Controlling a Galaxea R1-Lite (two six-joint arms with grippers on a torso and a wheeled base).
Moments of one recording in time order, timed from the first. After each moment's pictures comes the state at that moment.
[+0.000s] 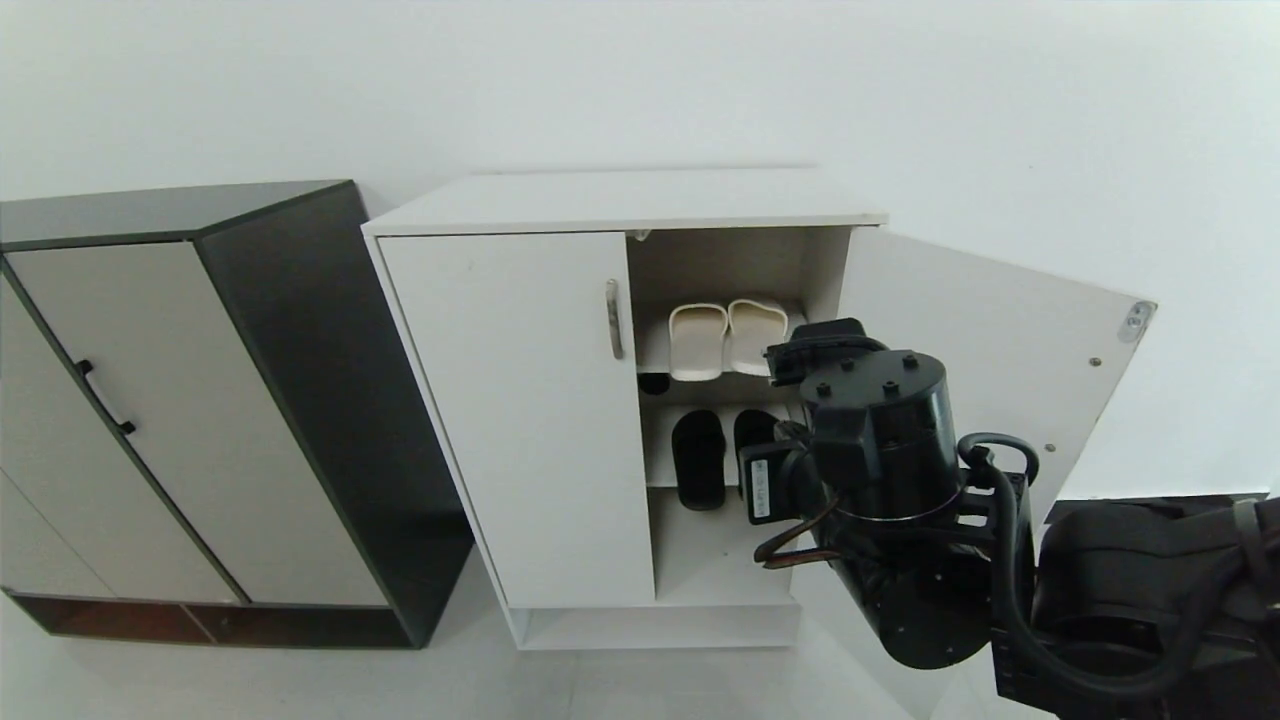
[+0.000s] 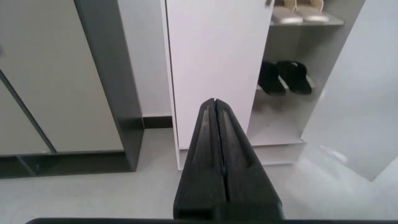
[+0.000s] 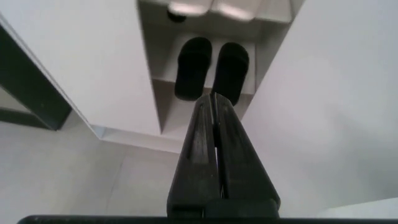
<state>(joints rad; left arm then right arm) 0.00 0.00 0.00 0.00 -0.02 -0.01 0.96 1.81 -1.03 -0.49 -0.79 0.19</state>
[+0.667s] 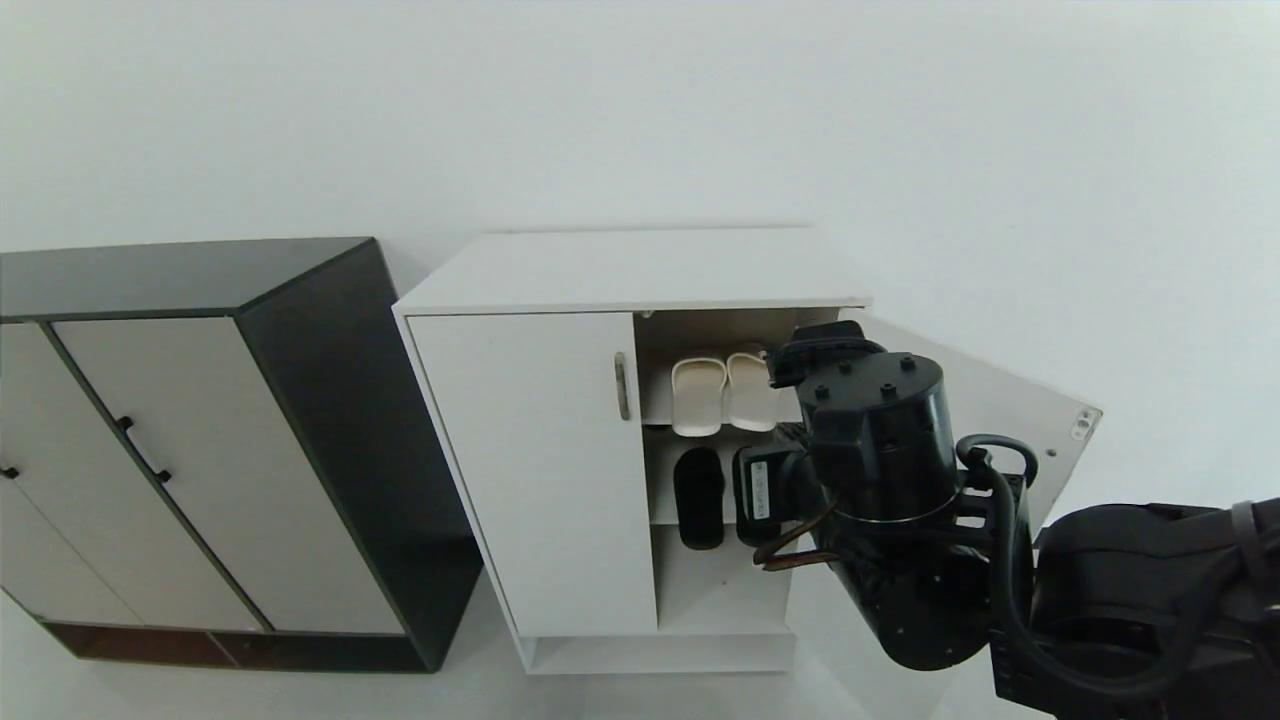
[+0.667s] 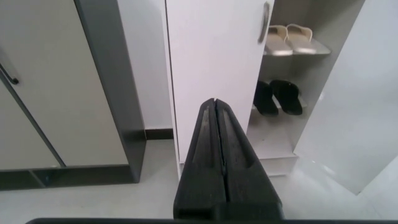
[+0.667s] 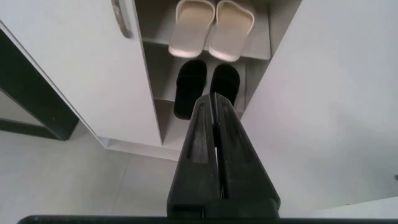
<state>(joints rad) 0.00 0.00 0.00 0.00 -0.02 -0.01 0.96 1.81 -1.02 -0.49 -0.79 0.19</state>
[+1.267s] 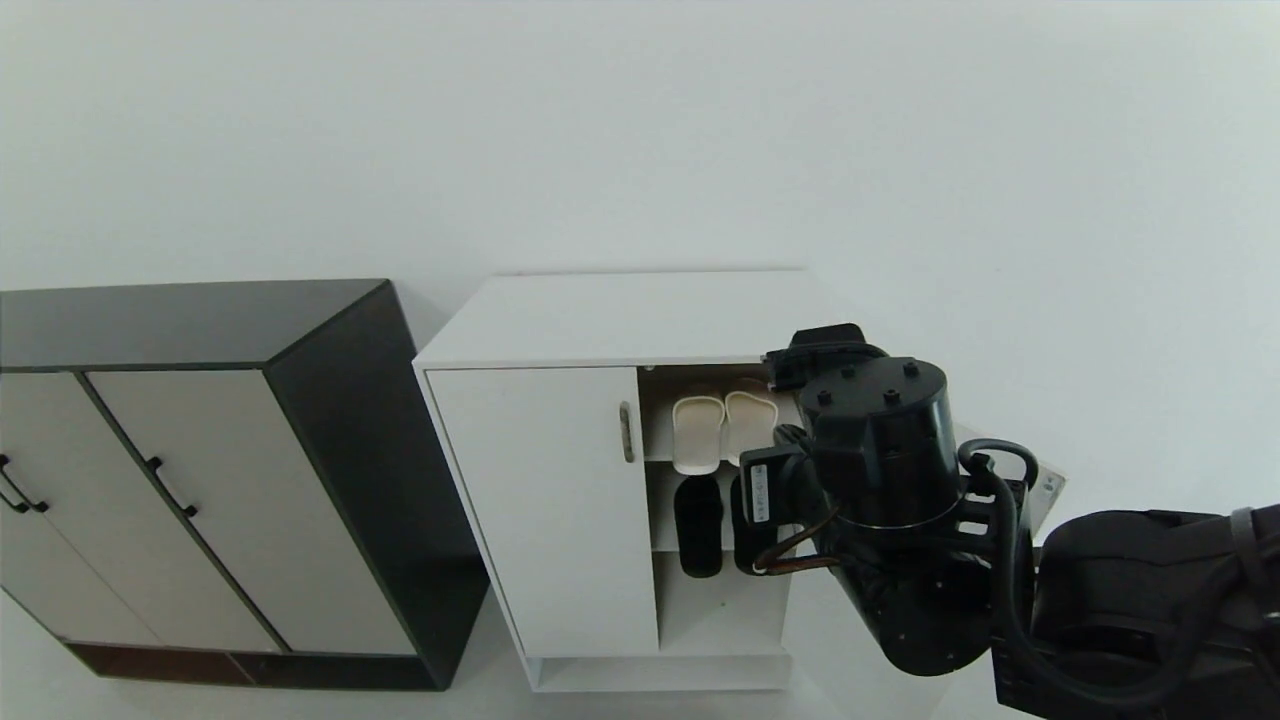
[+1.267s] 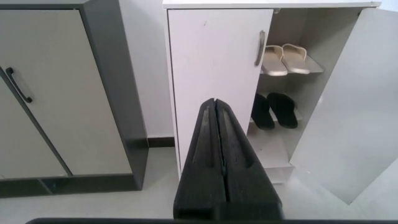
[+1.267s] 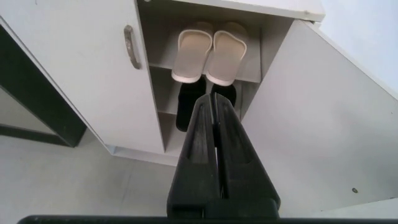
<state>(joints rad) 0.00 0.00 0.00 0.00 -0.02 -0.01 0.96 1.81 -1.01 -0.51 -0.79 0.19</state>
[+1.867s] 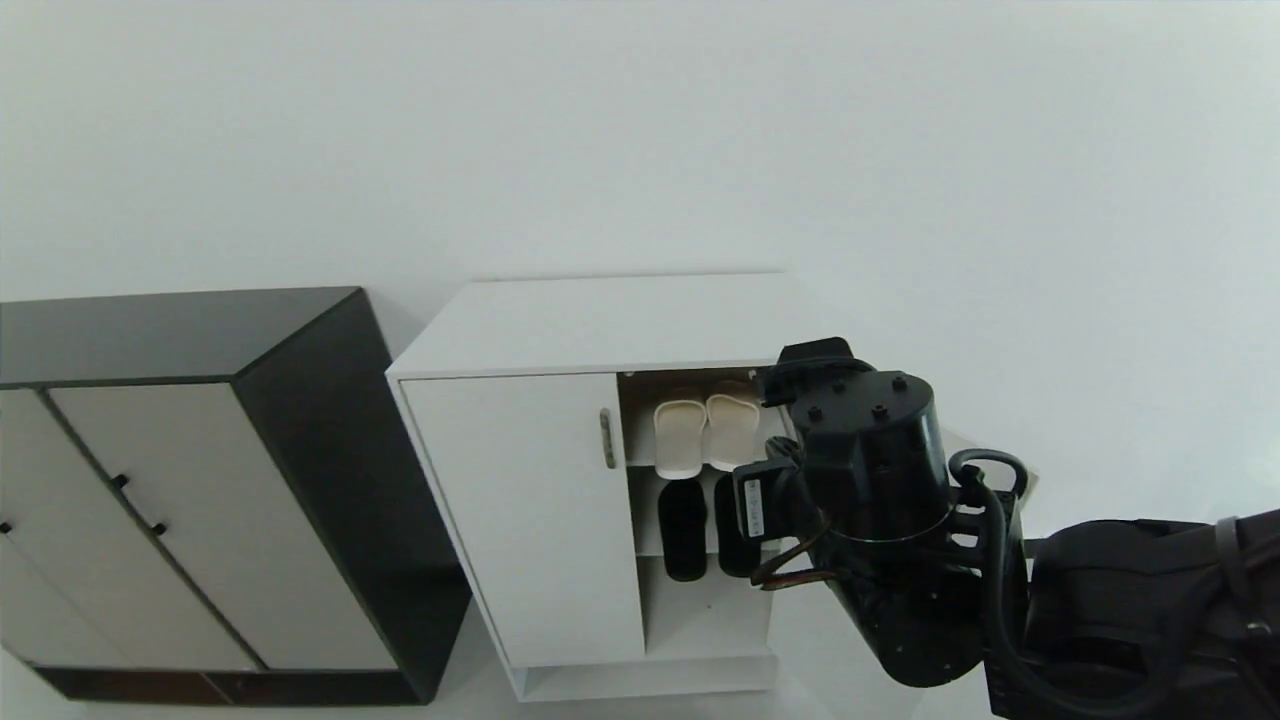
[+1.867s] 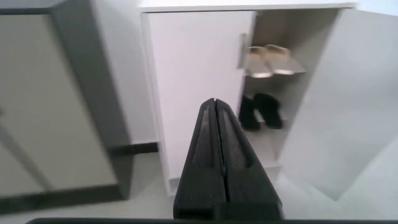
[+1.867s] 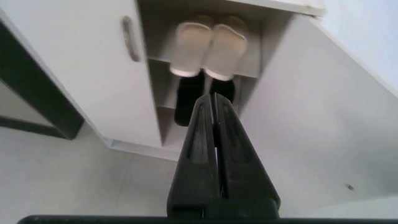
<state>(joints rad) 0.00 0.00 0.00 0.00 -0.02 -0.01 0.96 1.82 -1.00 -0.51 -0.76 0.18</state>
